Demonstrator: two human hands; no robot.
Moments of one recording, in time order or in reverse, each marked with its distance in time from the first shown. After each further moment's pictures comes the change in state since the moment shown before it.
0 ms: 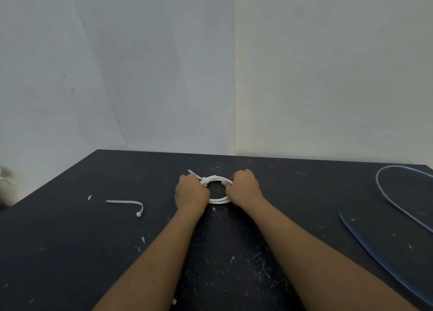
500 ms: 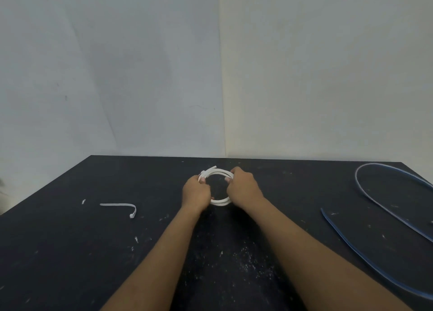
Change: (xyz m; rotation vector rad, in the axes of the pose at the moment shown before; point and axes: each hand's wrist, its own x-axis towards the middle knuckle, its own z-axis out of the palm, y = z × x) left_hand -0.032 0.027 0.000 -0.598 -0.135 -0.034; right_hand -0.026 0.013 -0.033 0.072 0.026 -0.030
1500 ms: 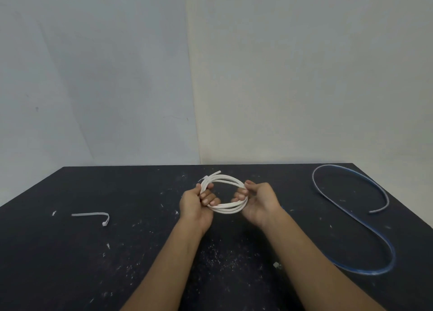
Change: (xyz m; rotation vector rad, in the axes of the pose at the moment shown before) left_hand -0.079 0.047 0.040 -1.259 -0.360 -0.402; right_hand -0.060 0.052 -0.078 1.763 -0.040 0.559
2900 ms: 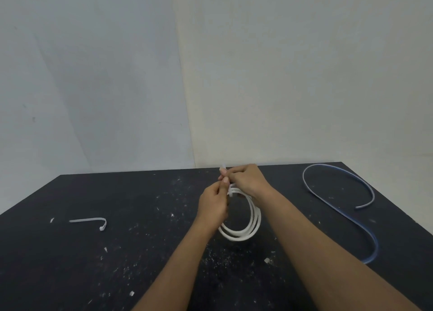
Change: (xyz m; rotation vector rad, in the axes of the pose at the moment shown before) left_hand -0.026 -0.031 0.022 1.041 -0.196 0.382; right_hand -0.023 -0.035 0.023 -1.138 -0.109 -0.439
